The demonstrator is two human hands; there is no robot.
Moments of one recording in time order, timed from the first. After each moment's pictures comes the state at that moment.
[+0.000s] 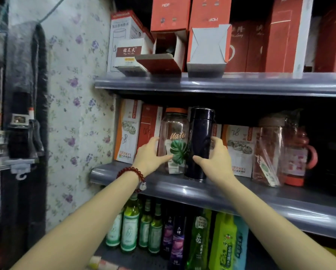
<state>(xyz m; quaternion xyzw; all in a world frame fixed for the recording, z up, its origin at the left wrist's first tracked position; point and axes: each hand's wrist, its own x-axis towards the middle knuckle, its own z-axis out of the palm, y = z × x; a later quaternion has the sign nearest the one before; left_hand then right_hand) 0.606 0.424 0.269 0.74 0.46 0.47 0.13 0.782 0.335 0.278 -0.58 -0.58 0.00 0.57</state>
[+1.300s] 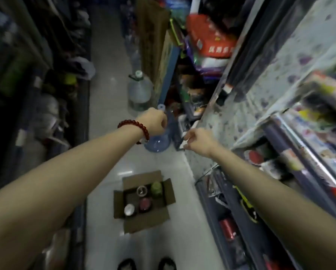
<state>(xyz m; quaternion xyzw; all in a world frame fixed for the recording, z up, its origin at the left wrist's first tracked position) 0.263 0.091 -0.124 0.52 0.83 0.07 0.19 0.416 0.194 -0.142 -0.35 -0.89 0.27 -0.06</state>
